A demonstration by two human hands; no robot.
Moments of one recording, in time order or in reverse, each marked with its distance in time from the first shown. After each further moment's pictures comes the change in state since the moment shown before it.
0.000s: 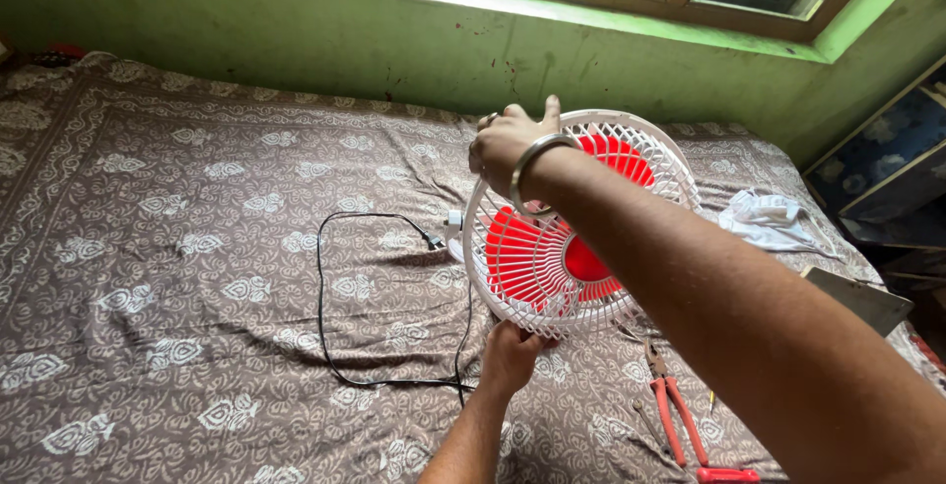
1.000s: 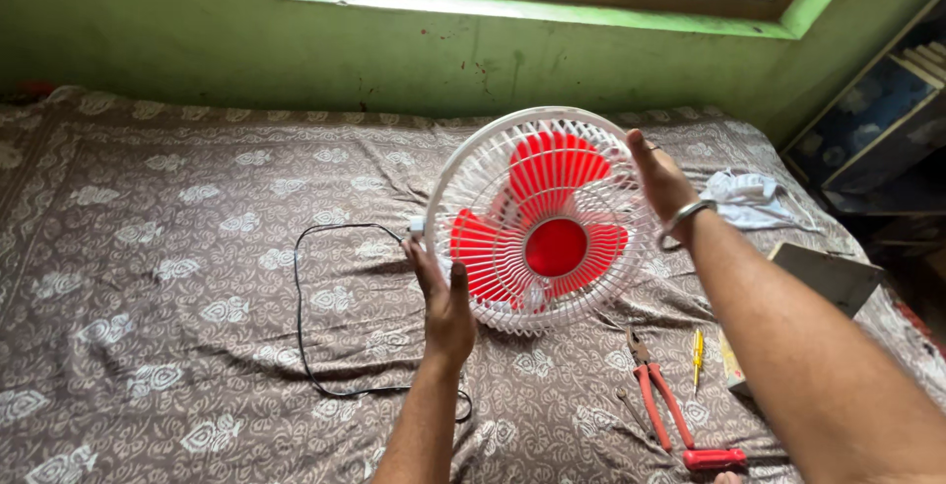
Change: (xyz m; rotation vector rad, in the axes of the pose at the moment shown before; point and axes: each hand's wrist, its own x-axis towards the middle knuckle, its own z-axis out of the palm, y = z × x) left_hand 0.012 0.074 -0.030 0.230 0.371 0.455; right_hand -0.056 0.245 0.181 1.110 0.538 0.208
